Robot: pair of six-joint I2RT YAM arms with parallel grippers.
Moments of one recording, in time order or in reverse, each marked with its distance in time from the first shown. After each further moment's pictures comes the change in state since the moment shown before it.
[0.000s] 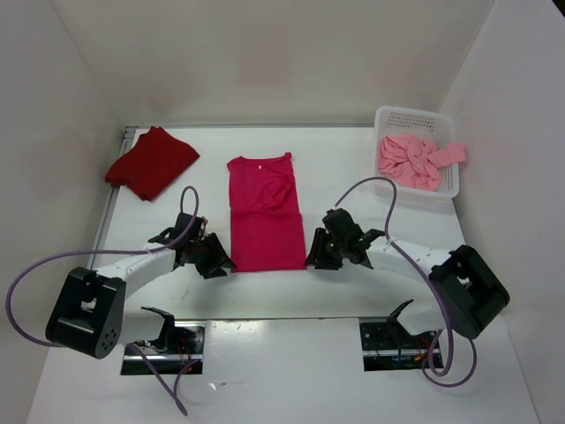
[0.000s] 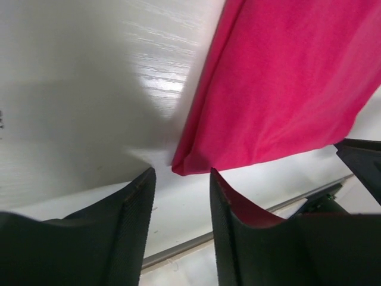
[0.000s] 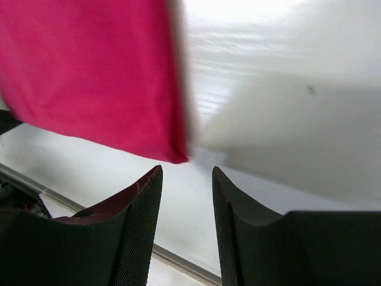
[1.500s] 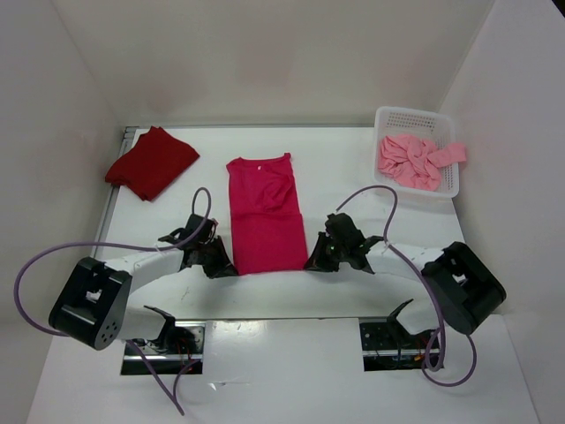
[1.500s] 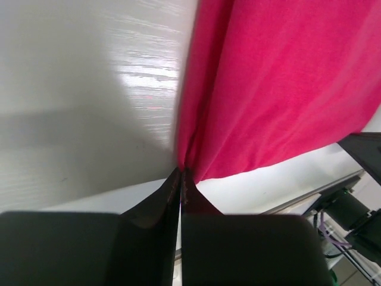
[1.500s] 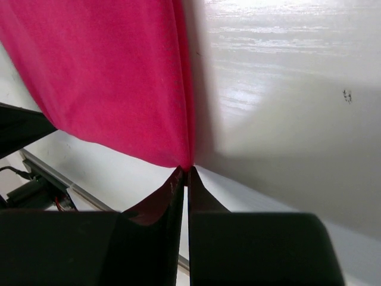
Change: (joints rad) left arm -0.101 0.057 0.006 0.055 -0.022 -0.023; right arm -0.018 0.031 -0.110 0.190 -0.095 0.095
